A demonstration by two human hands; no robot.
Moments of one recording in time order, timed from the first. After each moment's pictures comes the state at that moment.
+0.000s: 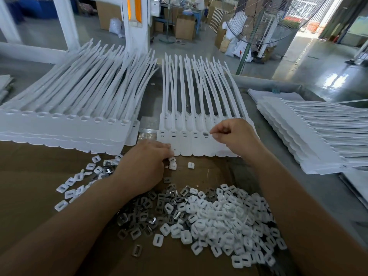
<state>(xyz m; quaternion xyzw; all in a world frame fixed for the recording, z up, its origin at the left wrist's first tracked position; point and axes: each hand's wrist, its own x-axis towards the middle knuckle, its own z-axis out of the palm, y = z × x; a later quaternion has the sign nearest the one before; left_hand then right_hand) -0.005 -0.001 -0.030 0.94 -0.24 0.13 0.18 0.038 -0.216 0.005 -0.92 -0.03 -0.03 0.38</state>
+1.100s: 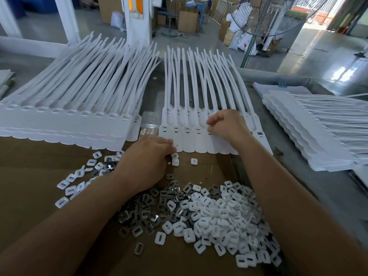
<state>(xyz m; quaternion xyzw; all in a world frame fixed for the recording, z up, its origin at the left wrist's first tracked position) -0.007 -0.003 -0.028 0.95 -0.23 0.13 0.18 0.077 -0.203 -0.013 -0.93 0.04 -0.03 0.36</state>
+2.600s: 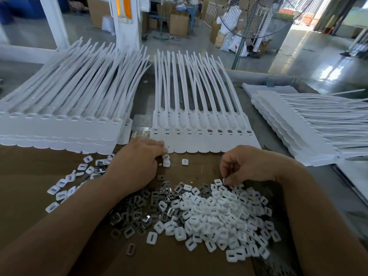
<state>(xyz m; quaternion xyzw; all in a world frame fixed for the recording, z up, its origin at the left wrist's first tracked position) -0.001 -0.001 -0.035 0.95 -0.23 0.13 0.18 -0.006 -0.252 0.014 -0.93 -0.14 0.27 0.23</state>
